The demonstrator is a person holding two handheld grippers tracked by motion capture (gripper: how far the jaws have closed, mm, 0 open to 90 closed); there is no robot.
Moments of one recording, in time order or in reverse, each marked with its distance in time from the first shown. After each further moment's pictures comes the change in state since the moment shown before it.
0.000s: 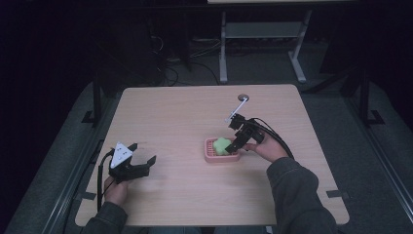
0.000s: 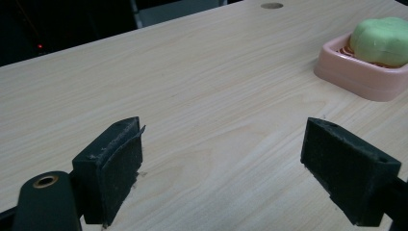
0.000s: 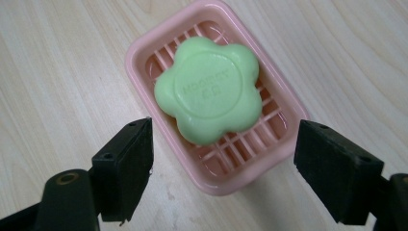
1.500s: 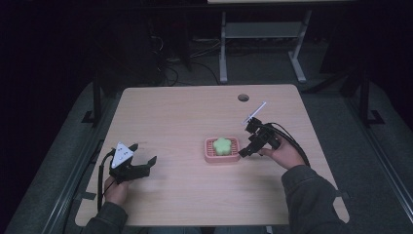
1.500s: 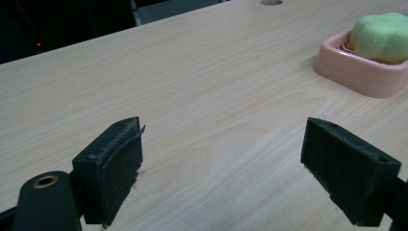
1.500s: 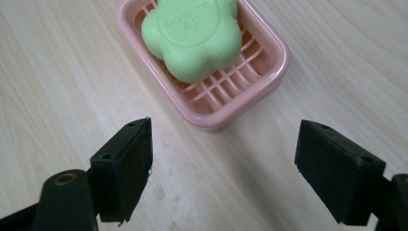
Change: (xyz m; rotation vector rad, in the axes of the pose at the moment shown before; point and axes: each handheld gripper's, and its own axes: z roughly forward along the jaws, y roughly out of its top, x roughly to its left) left arm -0.001 0.000 0.001 0.010 -0.002 0.007; right arm -0.008 -0.043 -0.020 -0.026 0.001 0.066
